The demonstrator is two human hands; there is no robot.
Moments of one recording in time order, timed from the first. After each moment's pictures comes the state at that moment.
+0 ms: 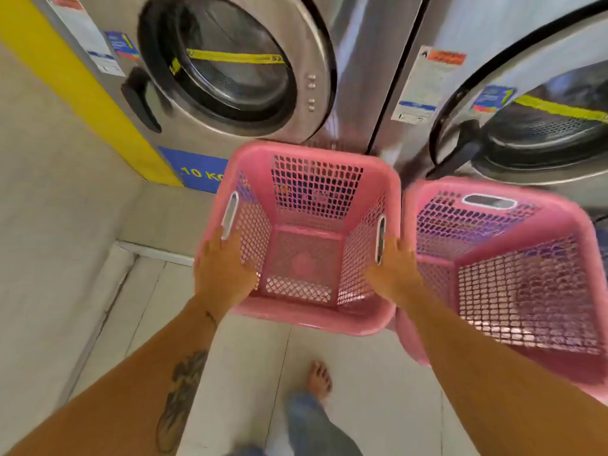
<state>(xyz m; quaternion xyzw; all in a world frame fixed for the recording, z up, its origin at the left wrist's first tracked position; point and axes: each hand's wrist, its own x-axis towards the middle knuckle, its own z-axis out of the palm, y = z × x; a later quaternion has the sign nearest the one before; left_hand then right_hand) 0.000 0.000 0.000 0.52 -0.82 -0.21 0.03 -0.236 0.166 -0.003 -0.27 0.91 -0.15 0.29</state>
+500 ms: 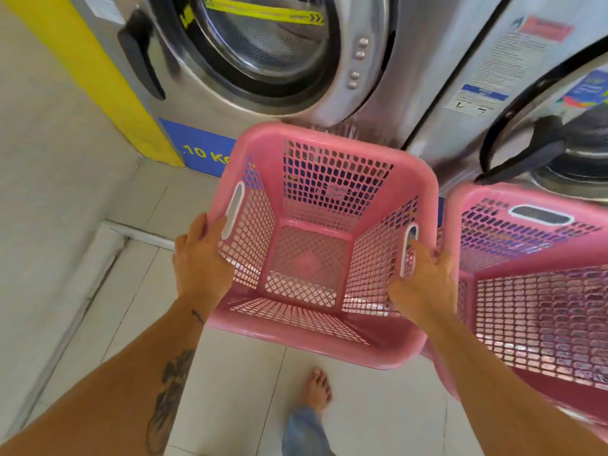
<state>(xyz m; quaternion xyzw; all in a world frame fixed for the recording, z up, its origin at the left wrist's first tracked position) 0.034 -0.063 -0.070 0.55 -0.82 -0.15 0.08 -0.221 0.143 -0.023 -0.23 0.94 -0.11 0.21</state>
